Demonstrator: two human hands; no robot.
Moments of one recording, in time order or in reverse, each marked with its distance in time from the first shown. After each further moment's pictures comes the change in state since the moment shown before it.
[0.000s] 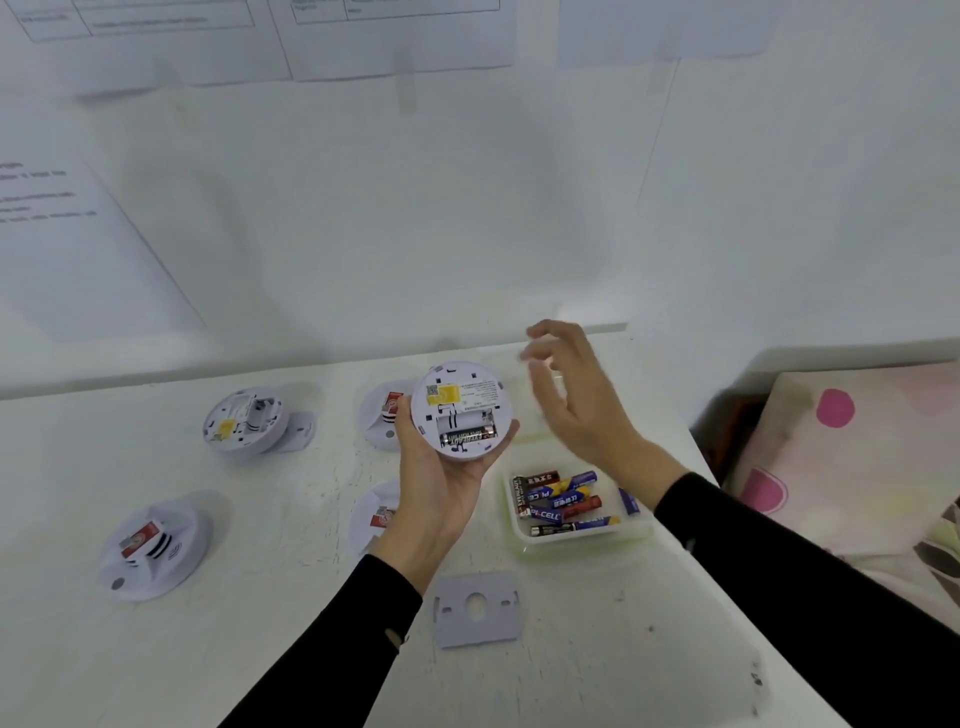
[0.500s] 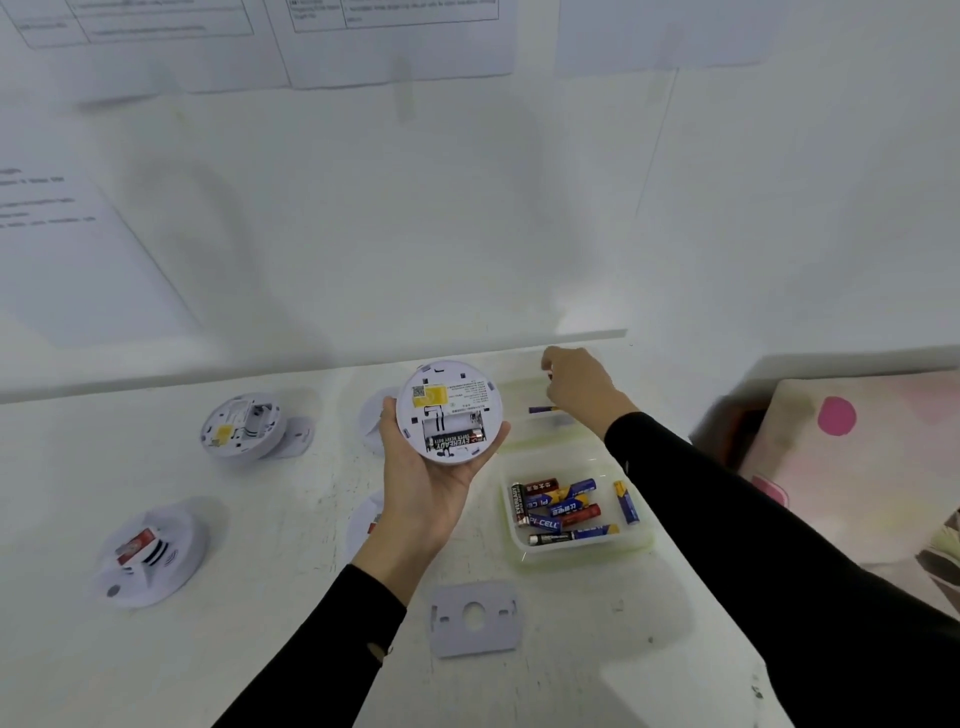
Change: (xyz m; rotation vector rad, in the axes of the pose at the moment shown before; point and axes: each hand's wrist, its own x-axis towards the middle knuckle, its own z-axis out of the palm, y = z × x) left_hand 0.001 0.009 -0.004 -0.083 -0.062 0.014; right_hand 0.047 0.067 0.026 -0.496 -0.501 0.578
